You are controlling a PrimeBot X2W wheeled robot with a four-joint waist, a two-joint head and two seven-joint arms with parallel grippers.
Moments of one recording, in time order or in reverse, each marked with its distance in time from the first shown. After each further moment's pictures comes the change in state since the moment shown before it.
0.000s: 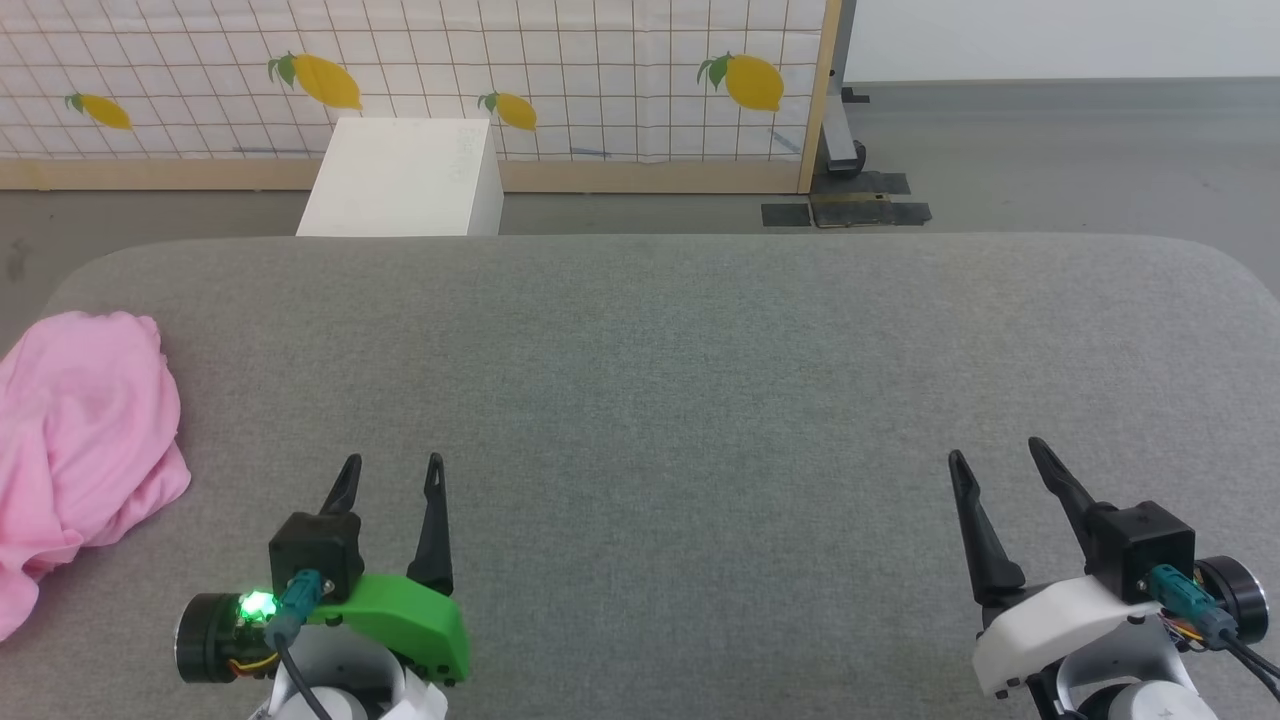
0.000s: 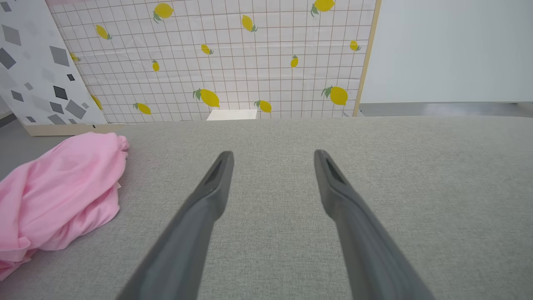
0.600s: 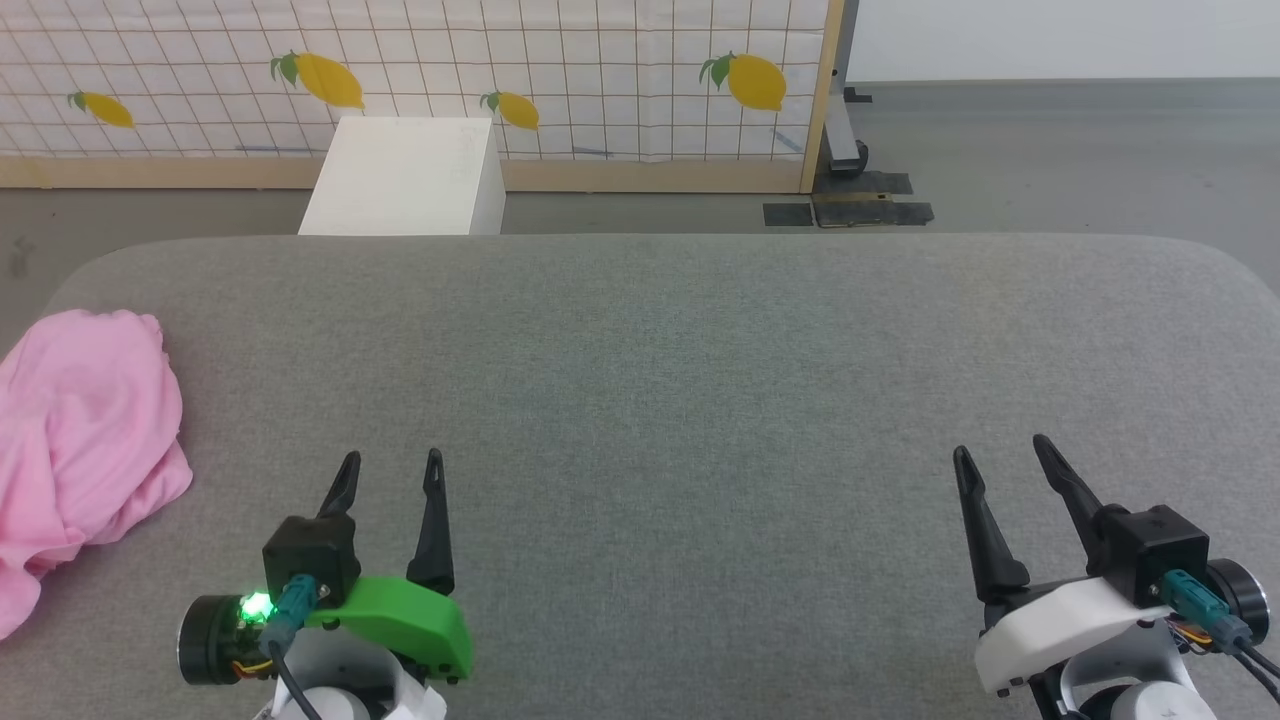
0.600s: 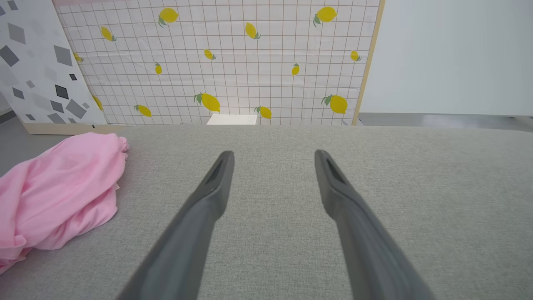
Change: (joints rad) left arm -0.001 0.007 -0.016 0.003 -0.040 0.022 -0.036; right arm 0.000 0.000 -0.003 0.008 0.034 0.000 -0.034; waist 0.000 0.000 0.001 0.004
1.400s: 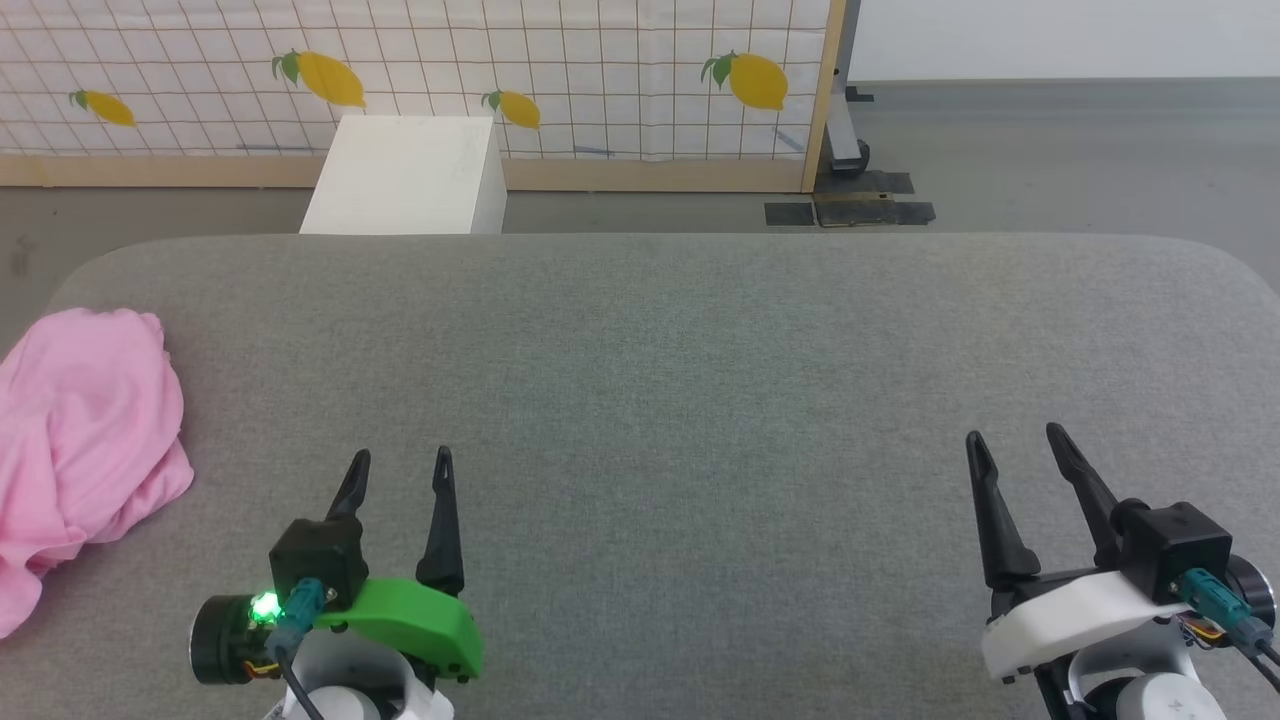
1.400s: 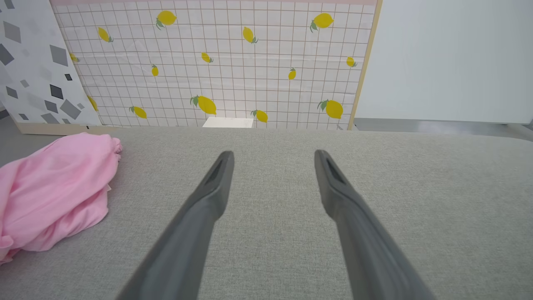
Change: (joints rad) left arm -0.006 0.013 -0.039 0.013 -0.039 0.024 -0.035; right arm -0.015 0.000 -0.011 0.017 0.037 0.000 -0.044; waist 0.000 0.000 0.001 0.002
